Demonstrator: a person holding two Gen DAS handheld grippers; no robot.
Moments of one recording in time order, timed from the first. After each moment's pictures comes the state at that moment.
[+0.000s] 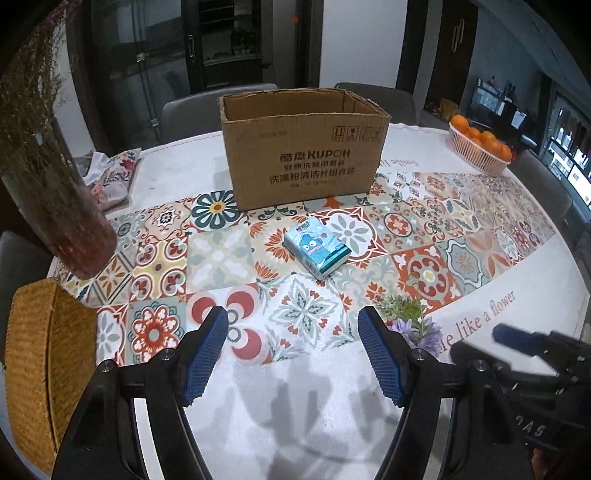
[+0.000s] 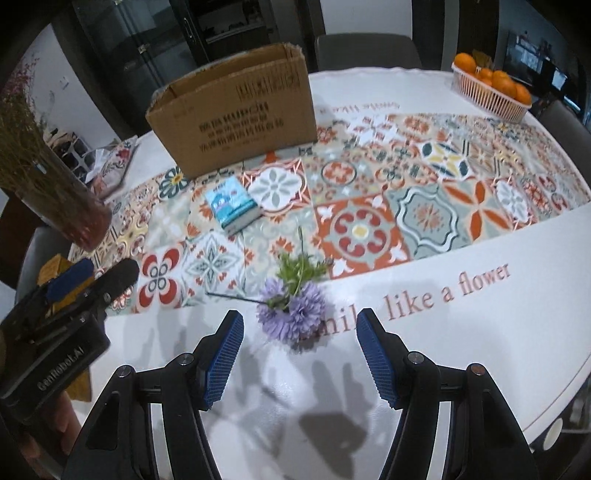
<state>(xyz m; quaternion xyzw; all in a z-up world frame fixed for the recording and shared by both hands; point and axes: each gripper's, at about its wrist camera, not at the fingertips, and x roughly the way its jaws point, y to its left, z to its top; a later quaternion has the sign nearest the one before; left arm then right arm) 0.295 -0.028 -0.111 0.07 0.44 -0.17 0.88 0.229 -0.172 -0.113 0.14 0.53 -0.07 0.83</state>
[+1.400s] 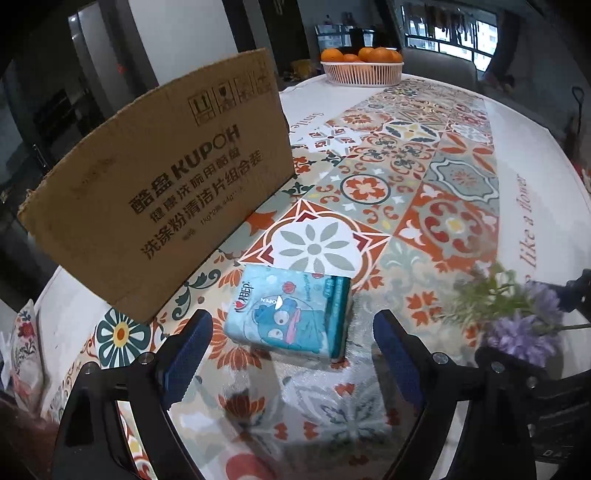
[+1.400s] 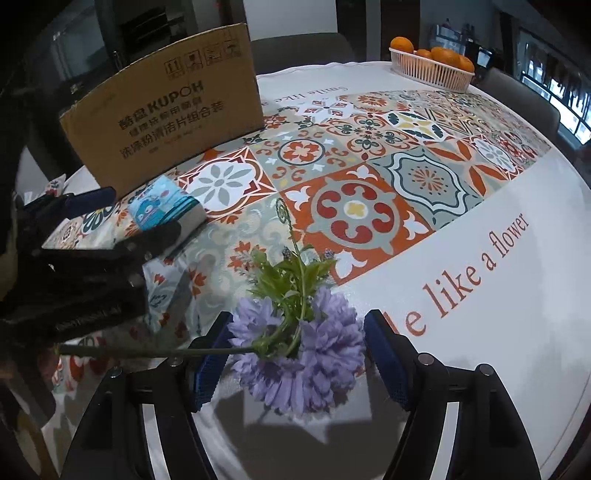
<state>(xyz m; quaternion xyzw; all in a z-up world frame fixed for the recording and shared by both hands) 0.398 -0.092 -0.205 0.28 0.35 -0.39 0.80 0.262 -0.141 -0.205 0.17 0.47 -0.22 0.84</state>
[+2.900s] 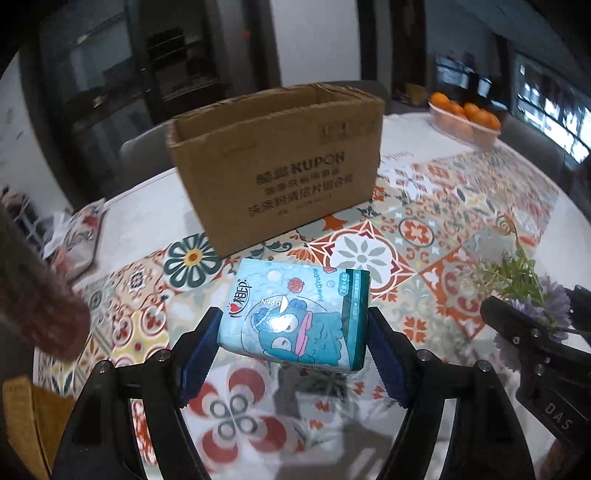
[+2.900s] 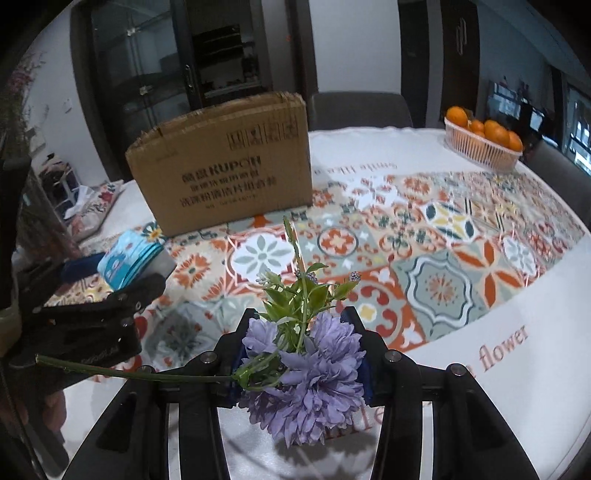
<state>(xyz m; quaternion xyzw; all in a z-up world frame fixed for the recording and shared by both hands) 0.359 -0.049 -0.147 0.14 0.39 -0.21 0.88 0.272 -0.162 -0.148 0.10 0.41 -0.11 0.90</state>
